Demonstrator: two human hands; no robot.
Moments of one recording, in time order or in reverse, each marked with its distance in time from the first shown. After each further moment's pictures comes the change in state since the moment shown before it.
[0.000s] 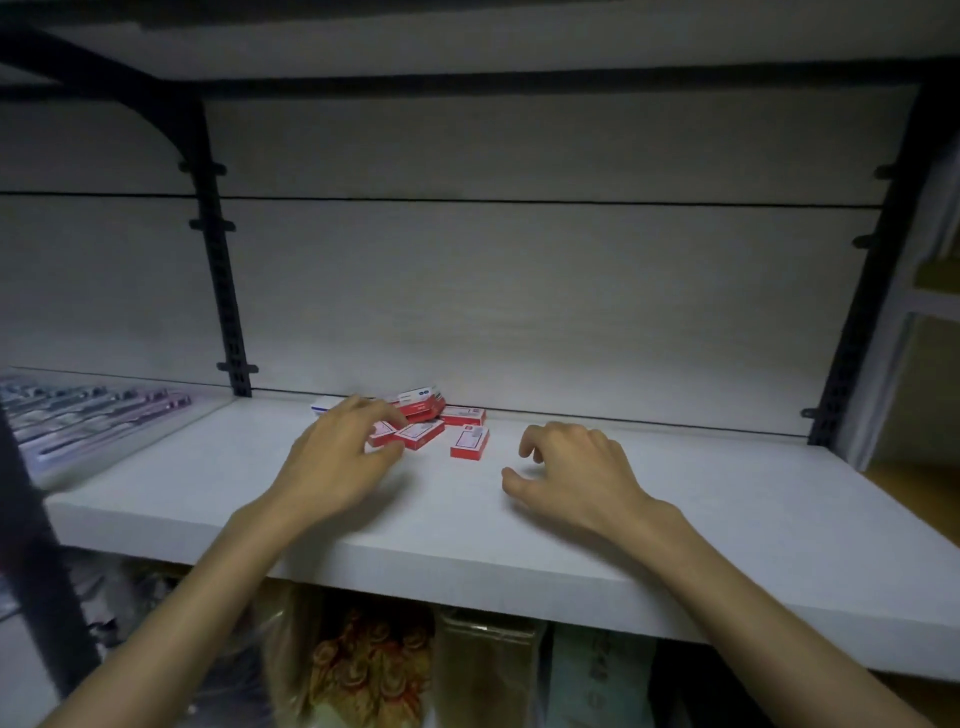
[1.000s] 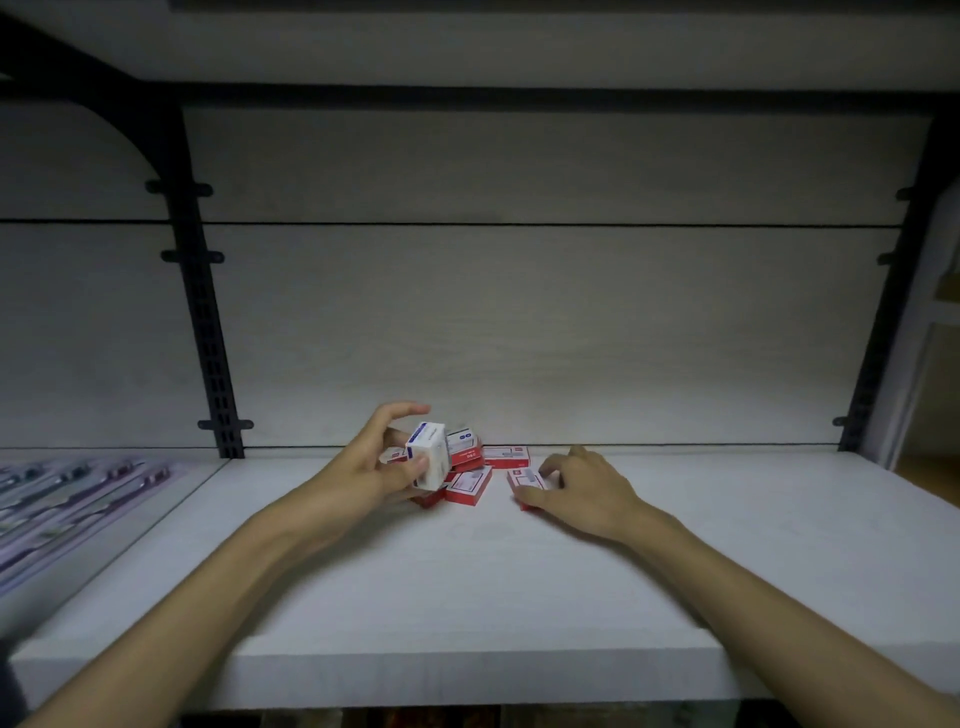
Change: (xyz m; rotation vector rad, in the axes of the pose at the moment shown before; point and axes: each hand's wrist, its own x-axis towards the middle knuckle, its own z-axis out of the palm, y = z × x) left_hand 0.067 -0.085 -0.019 -1.034 -0.411 0.017; right_hand 0.090 -0.030 0.069 0.108 -0.142 0.332
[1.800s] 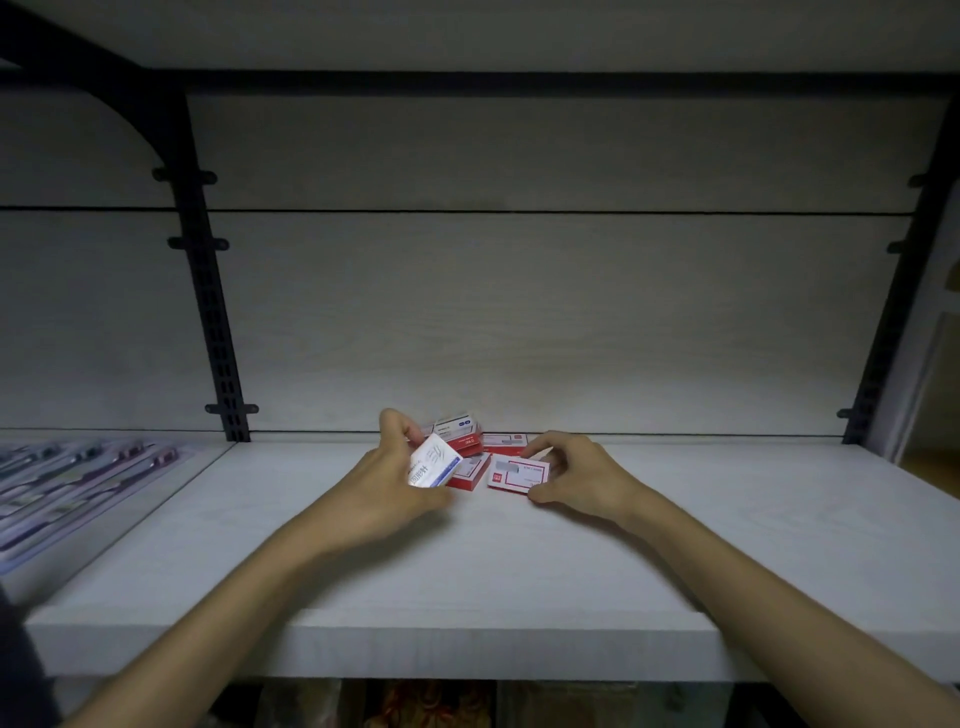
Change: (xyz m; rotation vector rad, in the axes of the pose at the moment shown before) left_hand -0.013 0.006 0.033 0.579 0.110 -0.101; right_hand -0.001 0.007 -0.004 0.465 -0.058 -0.076
